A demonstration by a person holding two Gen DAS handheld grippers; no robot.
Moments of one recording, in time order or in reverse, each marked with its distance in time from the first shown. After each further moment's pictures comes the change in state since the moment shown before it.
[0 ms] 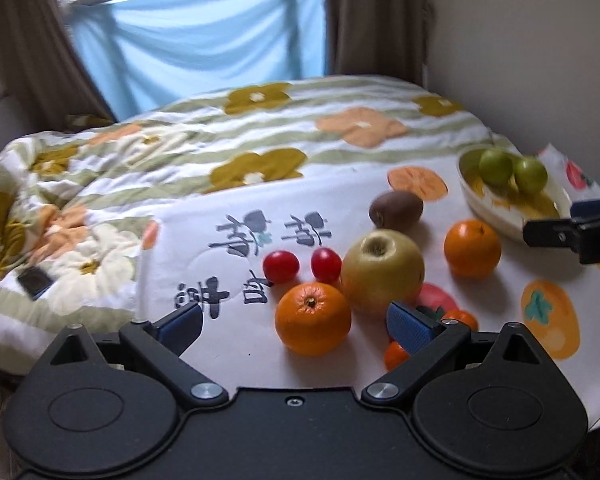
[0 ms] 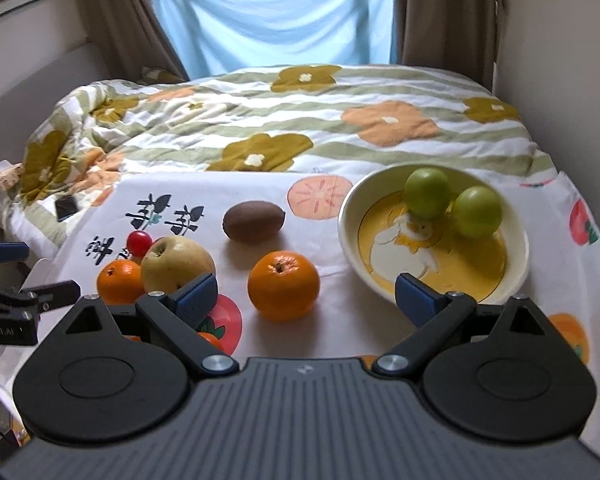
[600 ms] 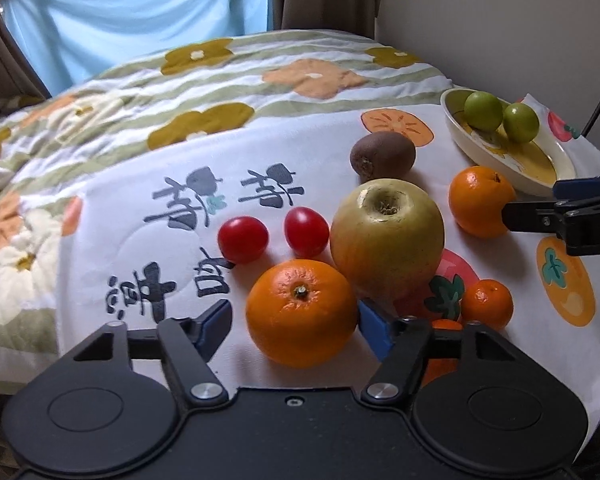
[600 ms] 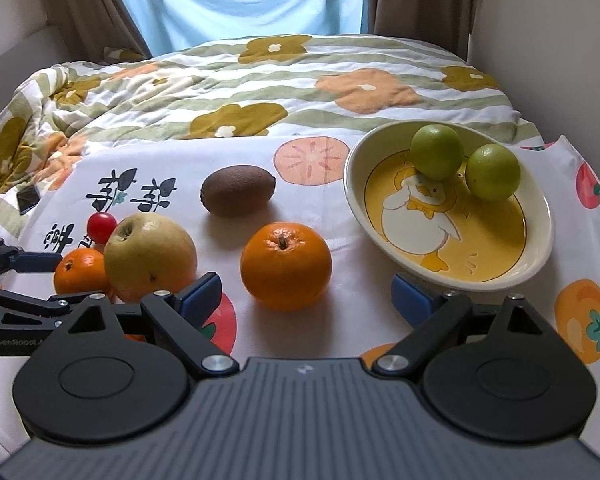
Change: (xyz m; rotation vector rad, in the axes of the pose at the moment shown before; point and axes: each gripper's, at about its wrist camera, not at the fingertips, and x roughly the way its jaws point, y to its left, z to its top) left arm 0.074 0.013 0.000 0.061 0.118 -0.173; right arm 0.047 0.022 -0.010 0.039 0.070 -0.102
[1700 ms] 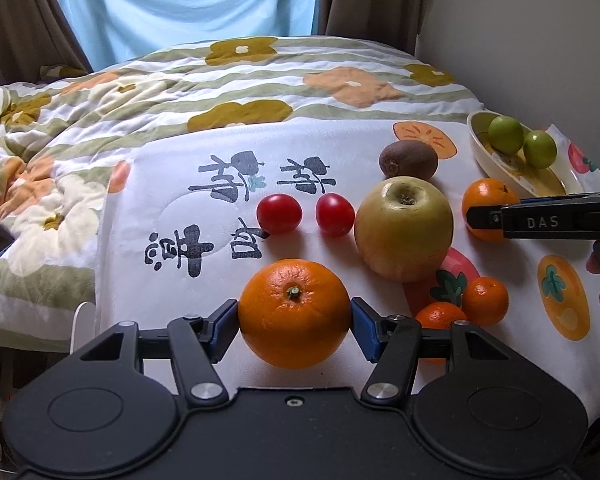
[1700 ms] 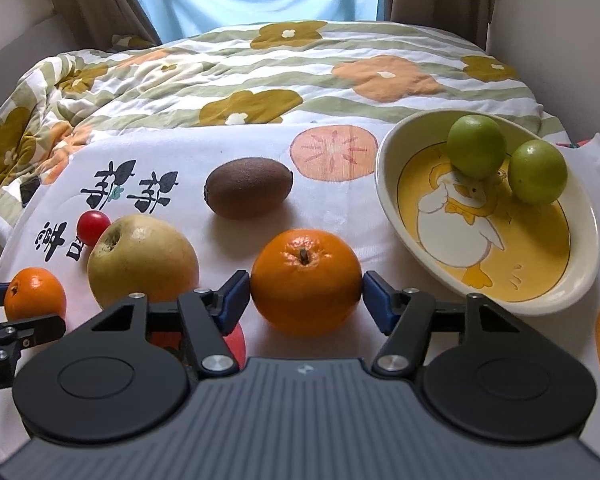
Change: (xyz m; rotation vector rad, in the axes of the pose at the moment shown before) left arm -0.033 0.003 -0.019 -0.132 -0.019 0.079; right arm 0.036 0.007 0.009 -0.027 0.028 0.047
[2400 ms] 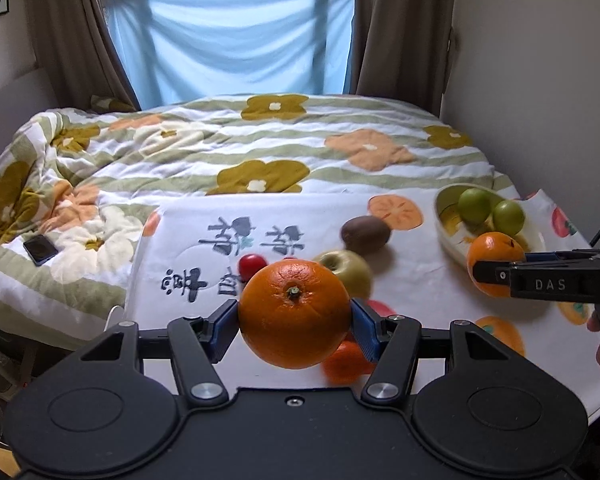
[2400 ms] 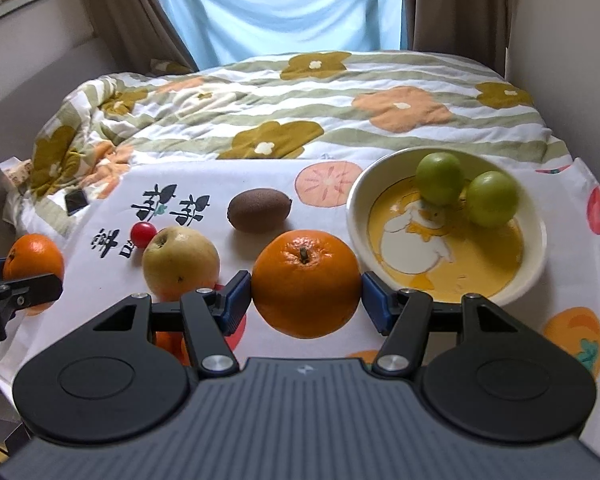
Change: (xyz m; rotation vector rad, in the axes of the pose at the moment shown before) left arm -0.094 -0.071 0.009 -0.096 -0.157 0.112; right arm -0.091 -0.052 -0.003 -0.024 -0.078 0.129
